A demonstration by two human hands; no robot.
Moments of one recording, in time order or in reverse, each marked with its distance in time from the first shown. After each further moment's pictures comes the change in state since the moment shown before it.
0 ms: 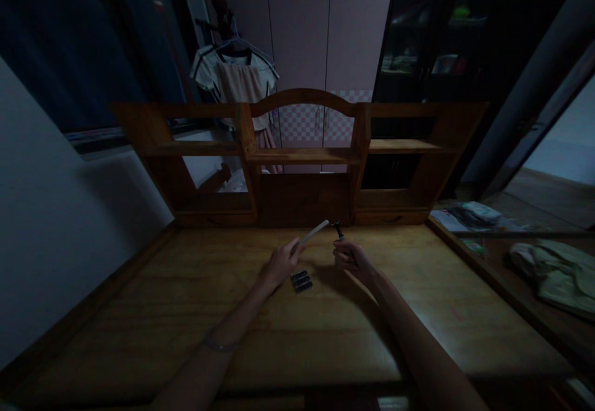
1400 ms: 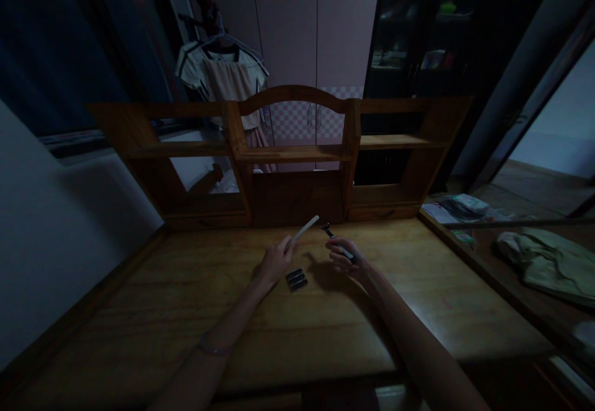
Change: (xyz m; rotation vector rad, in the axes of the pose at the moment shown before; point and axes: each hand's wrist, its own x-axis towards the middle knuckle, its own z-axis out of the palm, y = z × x) left_hand 0.003 -0.005 0.005 0.104 0.010 -0.029; right_hand -0.009 -0.006 -0.004 0.064 -0.106 0.154
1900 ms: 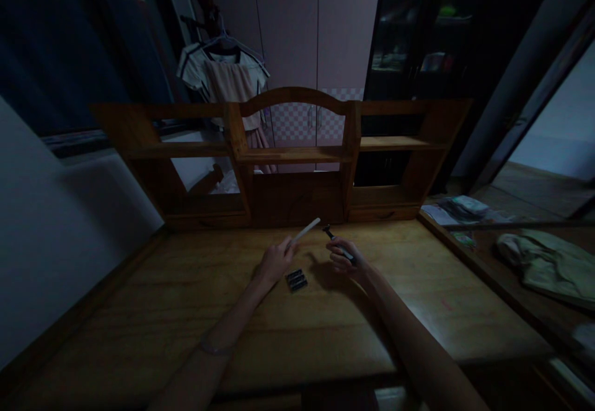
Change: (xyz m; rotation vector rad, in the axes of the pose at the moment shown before) left_hand 0.002 -0.002 0.000 0.176 -0.048 -0.054; right_hand 0.002 0.004 -0.002 0.043 0.026 -0.023
